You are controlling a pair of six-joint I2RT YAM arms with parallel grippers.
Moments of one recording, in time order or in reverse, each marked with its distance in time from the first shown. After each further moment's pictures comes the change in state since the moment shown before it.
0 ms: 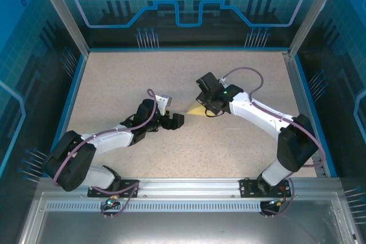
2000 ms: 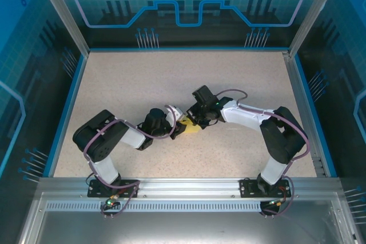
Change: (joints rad) left arm -0.052 0.374 -0.090 0.550 0.131 0.393; right arm 0.008 0.123 -0.200 0.311 -0.469 0.267
